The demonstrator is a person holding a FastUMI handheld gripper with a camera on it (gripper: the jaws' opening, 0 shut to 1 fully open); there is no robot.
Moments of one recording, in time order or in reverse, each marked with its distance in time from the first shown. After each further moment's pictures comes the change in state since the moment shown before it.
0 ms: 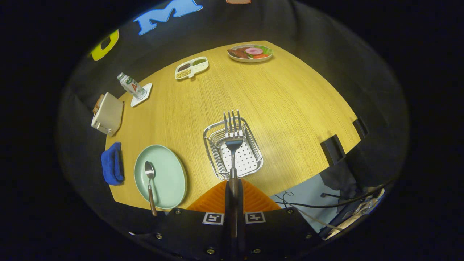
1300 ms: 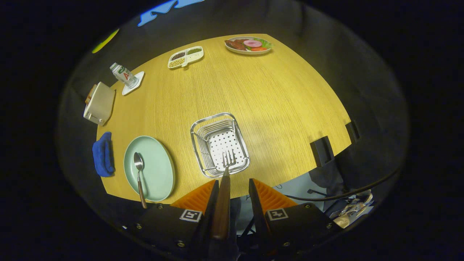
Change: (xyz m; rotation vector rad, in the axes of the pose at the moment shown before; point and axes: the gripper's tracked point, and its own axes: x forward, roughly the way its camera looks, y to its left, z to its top) arm -0.009 -0.015 0.008 -0.053 0.059 -0.082
